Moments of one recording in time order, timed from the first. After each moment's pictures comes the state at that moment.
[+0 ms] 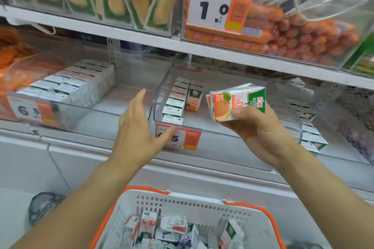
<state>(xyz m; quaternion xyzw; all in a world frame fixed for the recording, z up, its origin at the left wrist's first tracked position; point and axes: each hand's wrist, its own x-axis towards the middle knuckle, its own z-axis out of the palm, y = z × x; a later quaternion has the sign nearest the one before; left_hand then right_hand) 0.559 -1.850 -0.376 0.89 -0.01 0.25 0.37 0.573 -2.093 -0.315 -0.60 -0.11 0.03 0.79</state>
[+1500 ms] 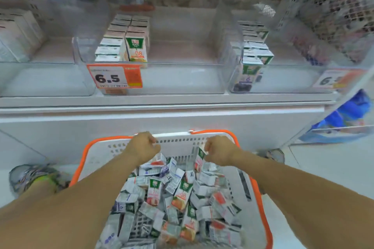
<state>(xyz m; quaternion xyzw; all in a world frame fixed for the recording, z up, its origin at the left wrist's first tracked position) 0.525 -1.938 -0.541 0.93 -0.01 -0.20 0.31 0.492 -2.189 -0.536 -0.95 0.04 0.23 0.22</state>
